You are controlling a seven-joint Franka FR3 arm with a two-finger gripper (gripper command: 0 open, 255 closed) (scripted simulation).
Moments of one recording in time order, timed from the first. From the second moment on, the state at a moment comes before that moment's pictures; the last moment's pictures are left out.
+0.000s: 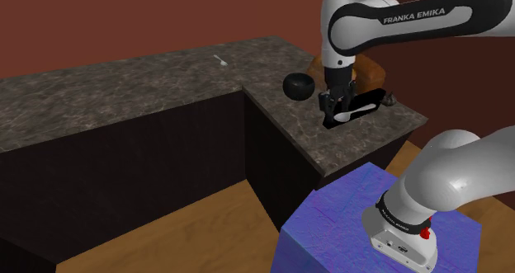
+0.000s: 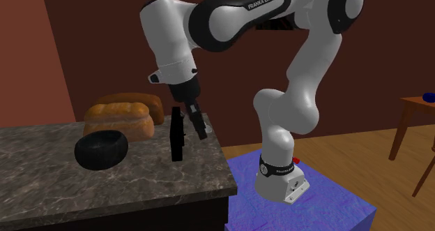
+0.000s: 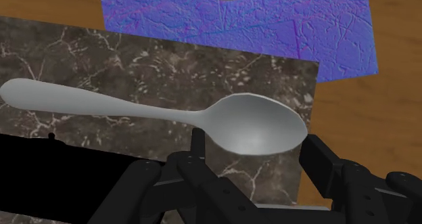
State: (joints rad) arm -0.11 -0.59 0.01 -2.52 -0.03 1.64 0.12
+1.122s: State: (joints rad) arm -0.14 -0.24 -0.03 -2.09 -0.06 1.56 0.07
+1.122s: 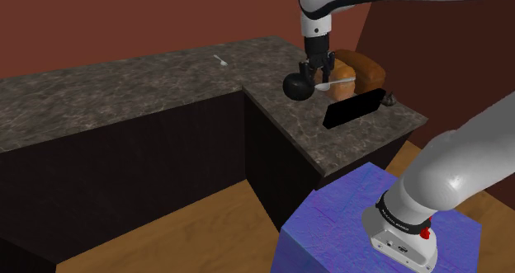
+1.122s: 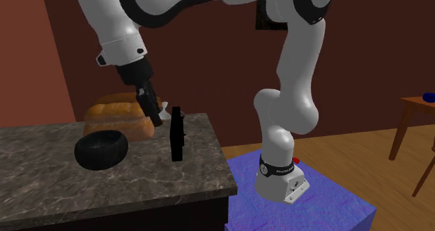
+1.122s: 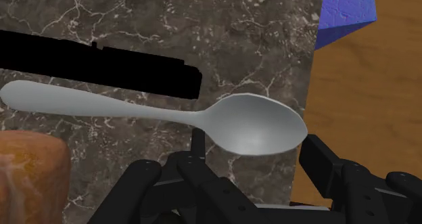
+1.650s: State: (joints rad) arm -0.15 0.07 -0.05 -1.73 -0.06 1.52 0.02
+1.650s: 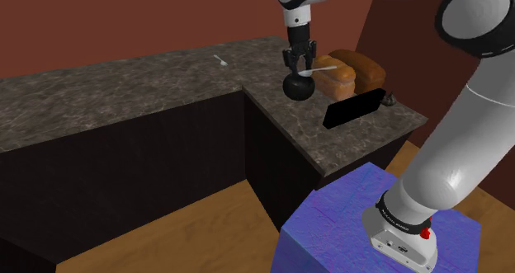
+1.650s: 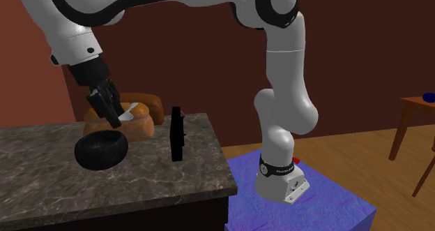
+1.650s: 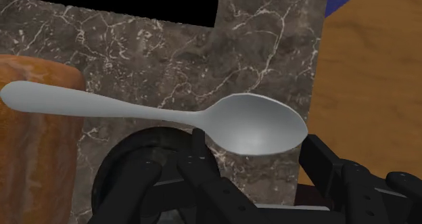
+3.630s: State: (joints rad) arm -0.18 0.43 -0.06 -1.43 -0.05 1.58 -0.01
